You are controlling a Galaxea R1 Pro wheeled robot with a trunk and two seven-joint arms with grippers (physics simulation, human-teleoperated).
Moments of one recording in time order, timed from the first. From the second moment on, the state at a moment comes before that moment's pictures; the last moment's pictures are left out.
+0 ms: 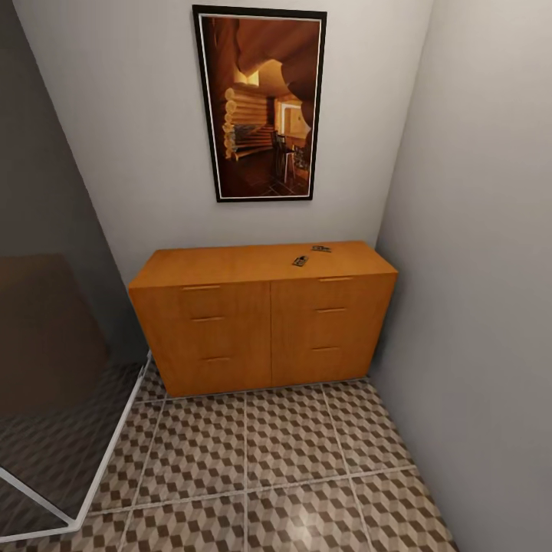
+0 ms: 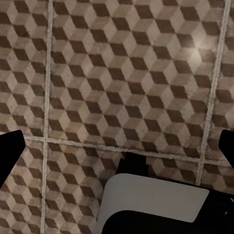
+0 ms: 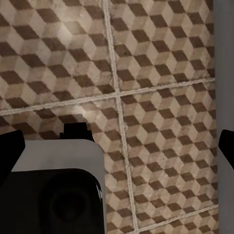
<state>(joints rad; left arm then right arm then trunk) -0.38 0.05 -1.35 -0.09 1.51 -0.10 0.23 -0.28 0.02 0.45 0.03 -0.41 -0.19 -0.24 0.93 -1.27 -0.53</state>
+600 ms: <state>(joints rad) -0.38 0.05 -1.35 -0.08 1.51 -0.10 0.23 -0.28 0.00 0.44 0.03 -0.42 -0.20 -0.24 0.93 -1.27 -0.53</state>
